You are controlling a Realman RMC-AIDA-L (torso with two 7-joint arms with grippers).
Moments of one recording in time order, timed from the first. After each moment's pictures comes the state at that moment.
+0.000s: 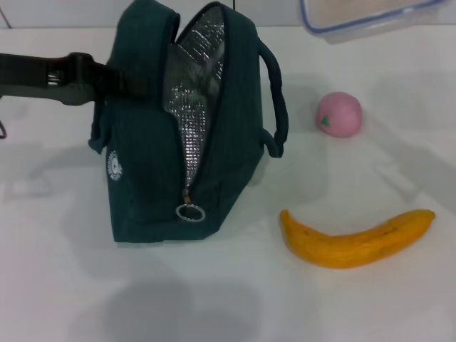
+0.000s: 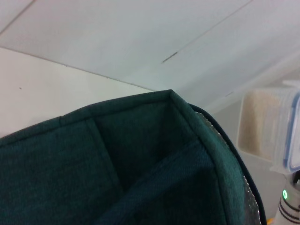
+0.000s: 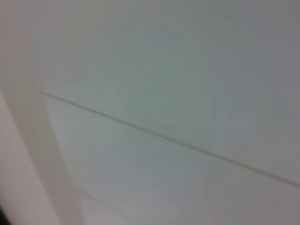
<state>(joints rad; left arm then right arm) -0.65 -1.91 0.64 0.81 2.03 1.83 -2.42 0.60 2.02 -0.97 -0.19 -0.79 -1.77 1.88</state>
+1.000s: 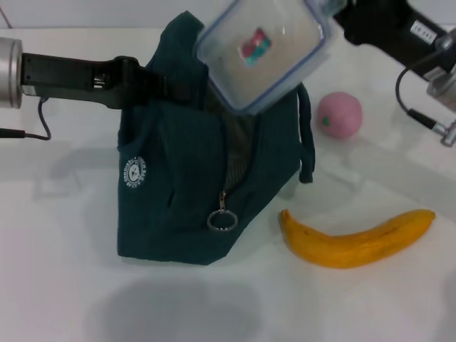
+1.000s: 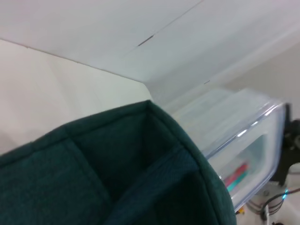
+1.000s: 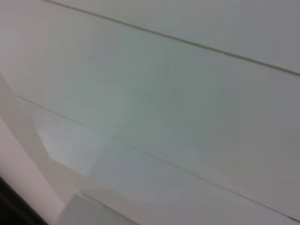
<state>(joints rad) -0.71 -1.96 0.64 0.74 2.04 1.82 -2.39 0.76 2.03 -1.22 -0.14 -0.79 -1.59 1.87</state>
